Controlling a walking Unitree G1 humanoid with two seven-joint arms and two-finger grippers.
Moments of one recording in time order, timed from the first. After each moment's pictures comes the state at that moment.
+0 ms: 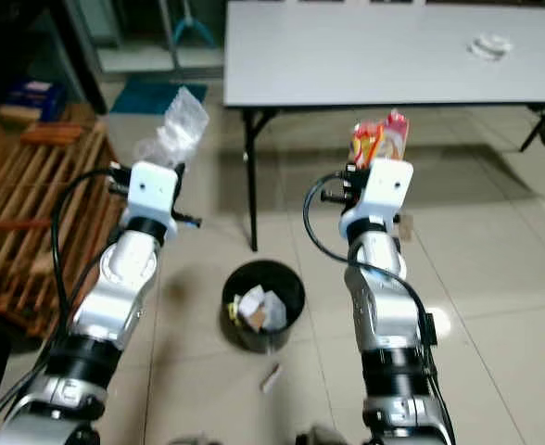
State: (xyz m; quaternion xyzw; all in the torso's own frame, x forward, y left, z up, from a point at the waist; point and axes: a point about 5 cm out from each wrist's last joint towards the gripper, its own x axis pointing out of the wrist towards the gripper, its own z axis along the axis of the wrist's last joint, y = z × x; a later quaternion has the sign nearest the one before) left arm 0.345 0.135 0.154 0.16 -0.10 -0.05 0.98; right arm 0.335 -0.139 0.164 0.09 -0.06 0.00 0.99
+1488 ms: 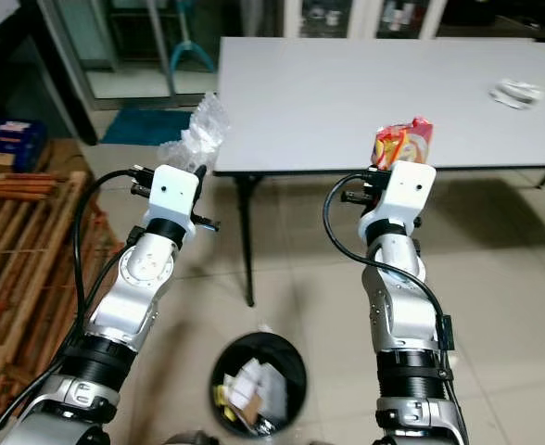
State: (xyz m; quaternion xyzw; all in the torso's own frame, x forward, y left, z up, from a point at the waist) left arm 0.344 0.122 0.154 0.15 -0.10 -0.07 0.98; right arm 0.334 -0.154 0.161 0.08 -0.06 -0.02 0.99
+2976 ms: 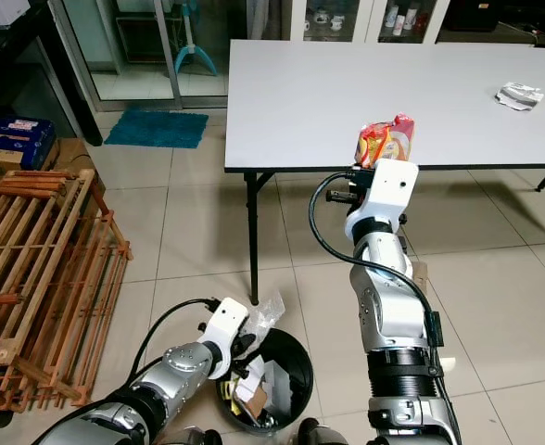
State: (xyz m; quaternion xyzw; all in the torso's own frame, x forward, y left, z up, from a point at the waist) left arm 0.263 0.082 -0.030 0.08 0.35 -0.27 0.89; right arm 0.335 -0.145 0.163 0.08 -0.05 -0.01 1.00
